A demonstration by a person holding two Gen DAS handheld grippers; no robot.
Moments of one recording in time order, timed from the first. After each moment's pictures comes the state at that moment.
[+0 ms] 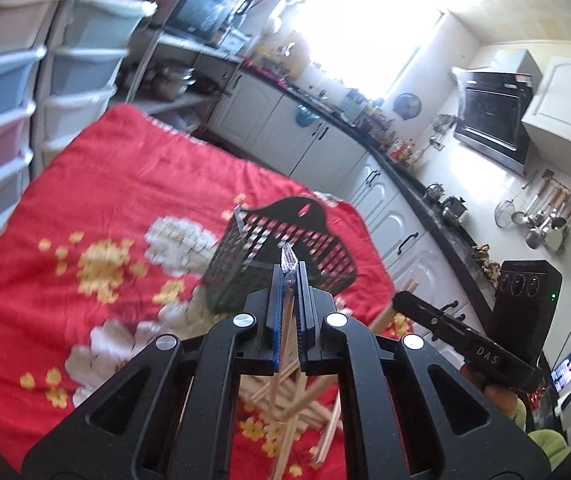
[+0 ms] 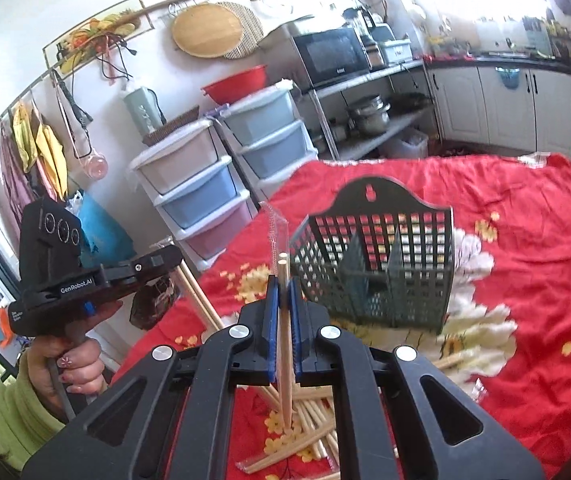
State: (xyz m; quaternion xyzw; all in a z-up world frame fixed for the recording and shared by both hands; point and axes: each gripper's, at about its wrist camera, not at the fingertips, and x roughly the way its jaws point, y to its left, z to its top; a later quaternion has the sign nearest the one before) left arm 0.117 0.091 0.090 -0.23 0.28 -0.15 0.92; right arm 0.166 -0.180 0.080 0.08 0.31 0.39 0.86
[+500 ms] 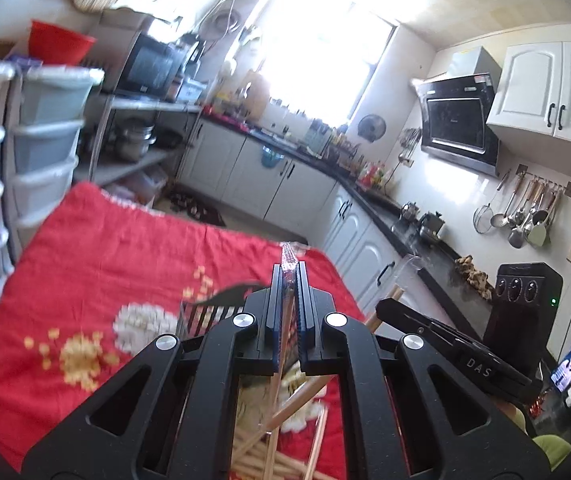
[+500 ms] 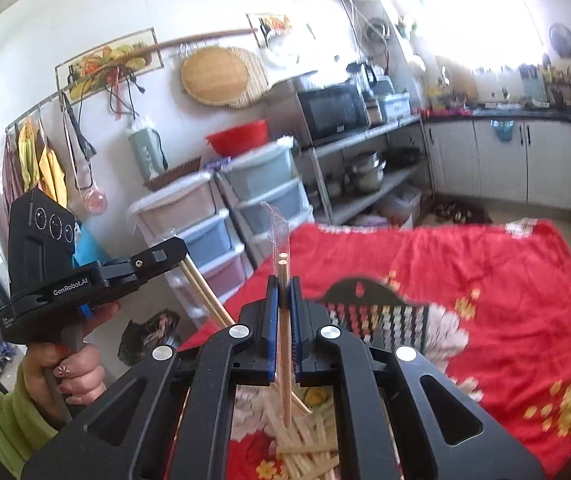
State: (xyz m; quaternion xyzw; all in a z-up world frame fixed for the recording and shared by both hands) left arm 0.143 0.063 0.167 -0.18 0.20 -0.18 0.95; right arm 0.179 -0.192 0.146 0.08 0.22 0.37 0.90
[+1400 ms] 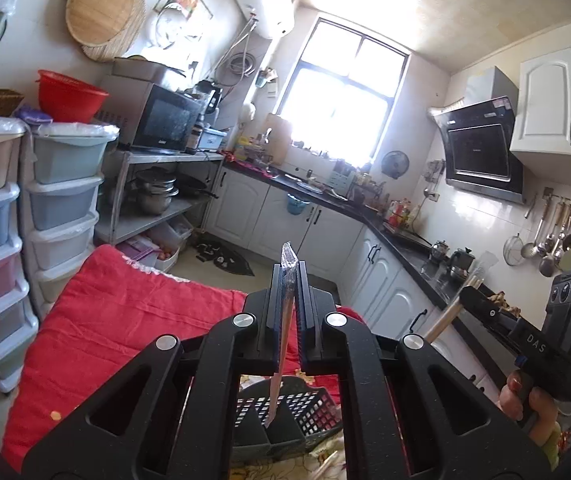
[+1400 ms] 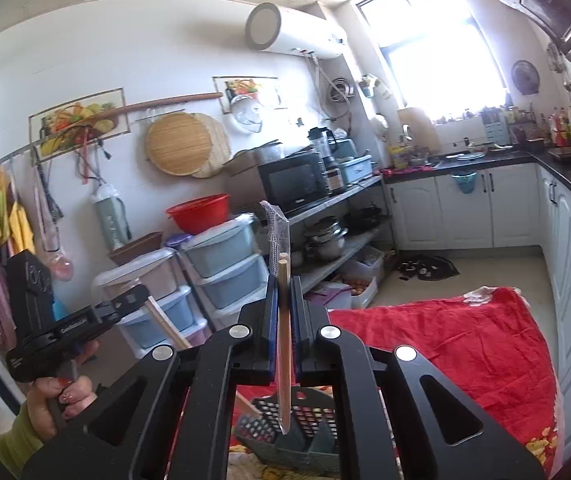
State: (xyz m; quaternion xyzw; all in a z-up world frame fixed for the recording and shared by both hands) left arm 0.188 0.074 0.205 -0.17 0.14 -0.11 0.97; right arm 0.229 -0.233 0.199 0.12 0.14 0.29 0.94
